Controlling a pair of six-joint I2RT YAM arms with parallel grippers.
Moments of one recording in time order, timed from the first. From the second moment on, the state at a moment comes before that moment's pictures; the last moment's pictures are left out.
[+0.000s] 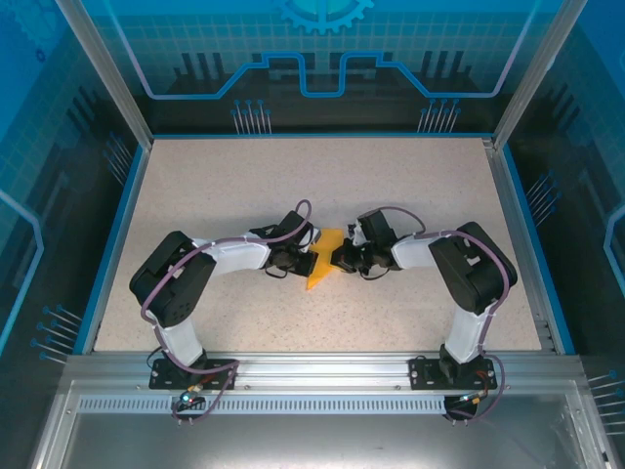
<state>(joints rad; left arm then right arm) -0.62 1.77 0.95 -0.29 0.16 -0.32 0.49 1.82 0.80 0.09 -0.56 0.89</state>
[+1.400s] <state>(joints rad) -0.62 1.77 0.95 -0.29 0.16 -0.32 0.41 1.82 0.83 -0.02 -0.56 0.81</state>
